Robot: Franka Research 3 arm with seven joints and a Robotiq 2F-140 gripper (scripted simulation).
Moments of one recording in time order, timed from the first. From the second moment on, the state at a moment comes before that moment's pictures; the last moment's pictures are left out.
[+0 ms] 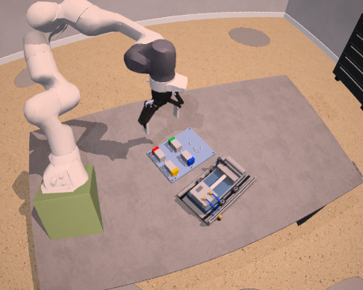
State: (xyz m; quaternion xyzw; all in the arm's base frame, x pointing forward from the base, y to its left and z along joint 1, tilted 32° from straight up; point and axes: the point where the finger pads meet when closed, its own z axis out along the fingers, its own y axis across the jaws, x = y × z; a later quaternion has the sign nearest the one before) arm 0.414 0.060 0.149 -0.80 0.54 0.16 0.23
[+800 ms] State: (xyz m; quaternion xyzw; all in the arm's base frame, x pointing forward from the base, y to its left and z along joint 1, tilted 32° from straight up) arm 0.421 0.066 0.133 -0.80 0.54 0.15 0.23
